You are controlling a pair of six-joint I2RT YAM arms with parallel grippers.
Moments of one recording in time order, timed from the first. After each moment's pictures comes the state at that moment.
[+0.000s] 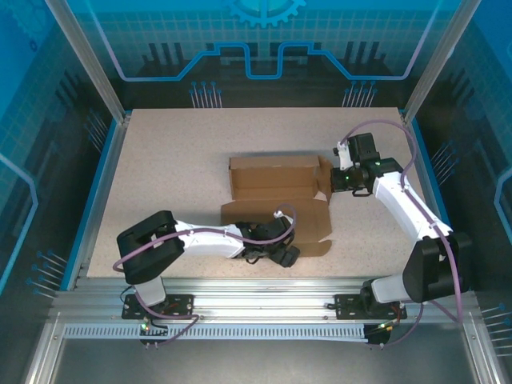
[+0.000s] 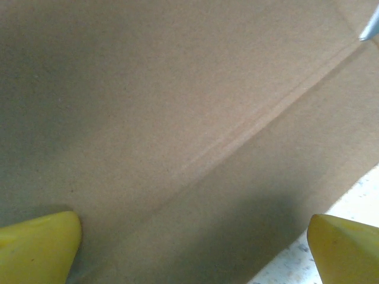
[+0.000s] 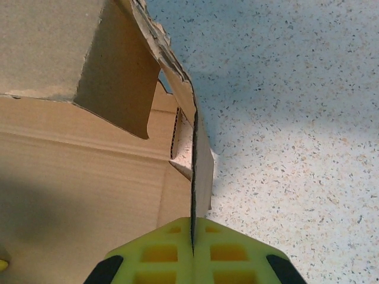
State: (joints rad) left arm -1.08 1.76 0.95 -0.24 -0.15 -0.52; right arm 0.17 1.40 1.13 -0.77 -0.10 0.07
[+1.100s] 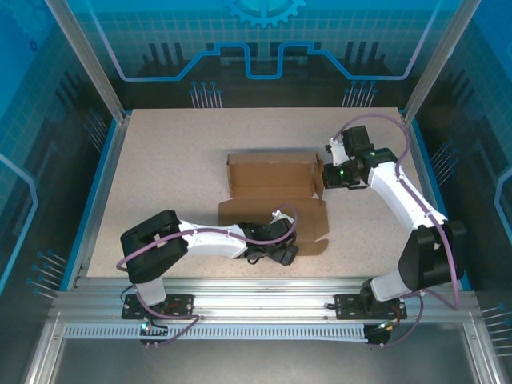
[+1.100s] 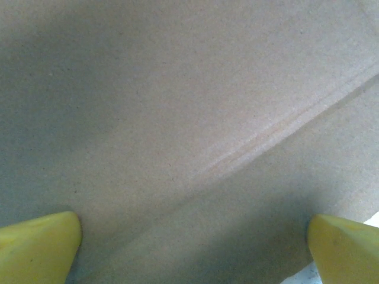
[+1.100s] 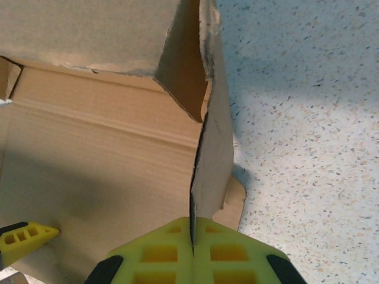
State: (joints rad) left arm -1.09 1.78 0.96 -0.27 -0.21 -0.57; right arm 0.20 1.48 1.22 -0.85 -0.22 0.10
